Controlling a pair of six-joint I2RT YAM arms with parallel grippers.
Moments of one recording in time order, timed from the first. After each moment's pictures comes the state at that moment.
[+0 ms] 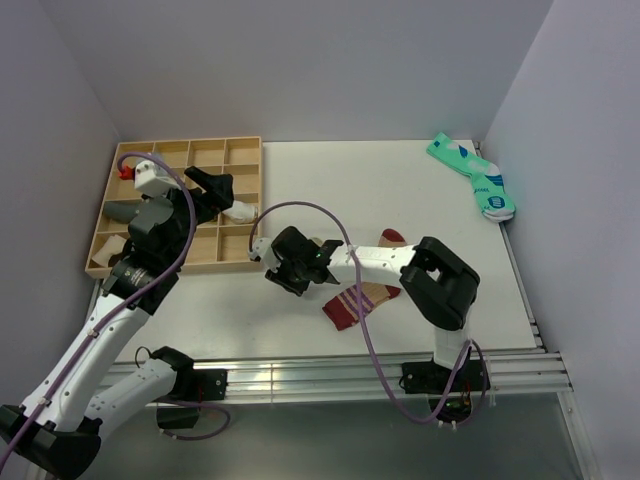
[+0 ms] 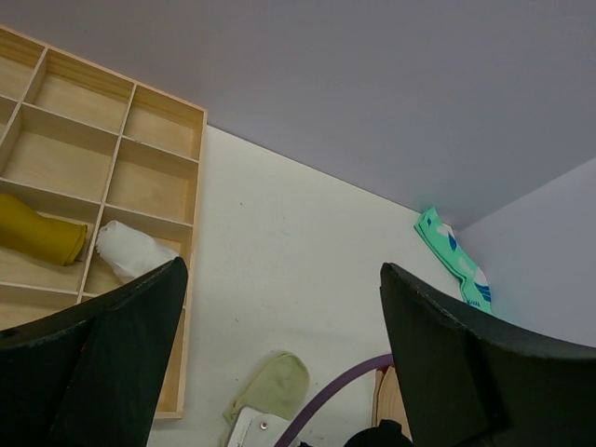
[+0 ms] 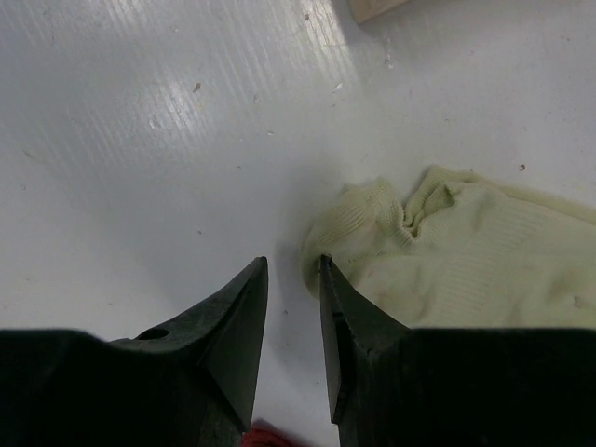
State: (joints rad) left arm -0.45 0.86 0.95 -0.15 -0.35 -0.62; right arm 0.98 1.86 1.19 -0.29 -0.09 -0.19
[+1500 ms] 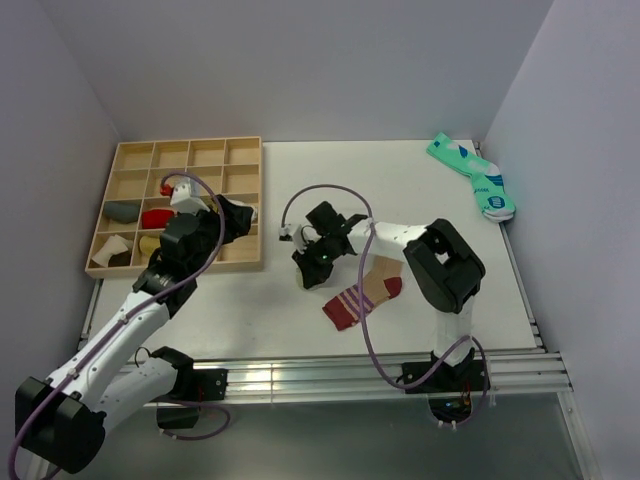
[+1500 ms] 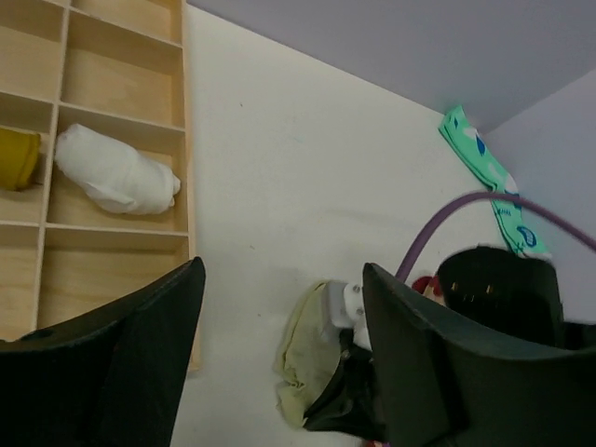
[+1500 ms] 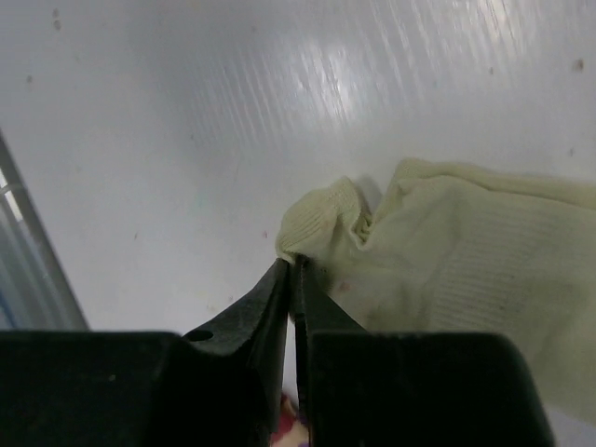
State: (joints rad) left arm -0.43 0.92 0.69 0.04 -0.18 -0.62; right arm 0.74 1.91 1.19 -0.39 -0.53 -0.25
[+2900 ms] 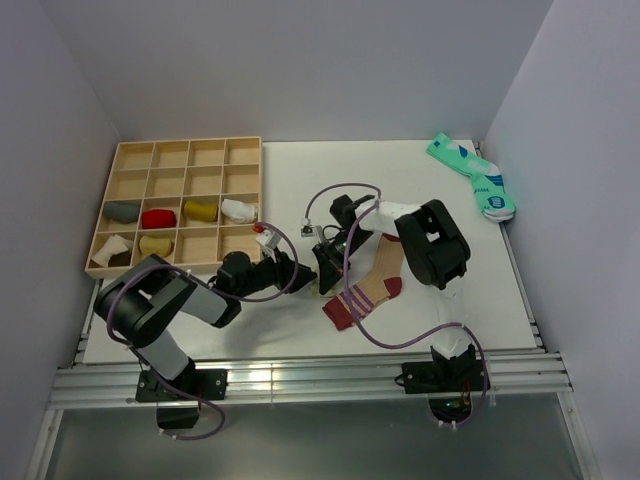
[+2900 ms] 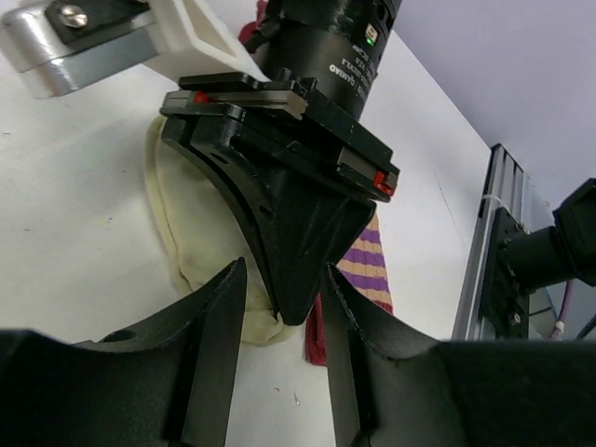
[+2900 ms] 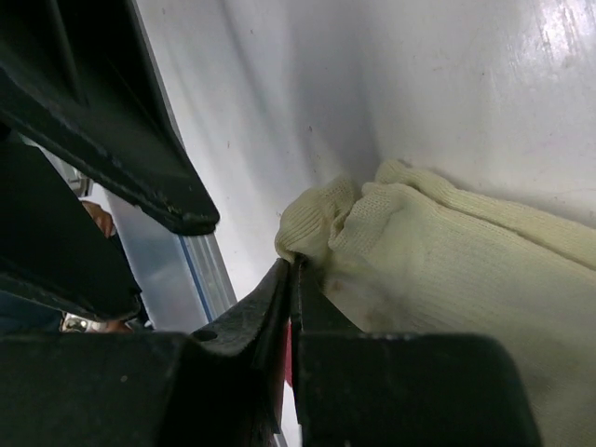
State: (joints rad) left arm -0.65 1.64 0.33 1.18 0.42 -0.56; right arm 0.52 2.12 1.38 -0.88 -0.96 -0.38
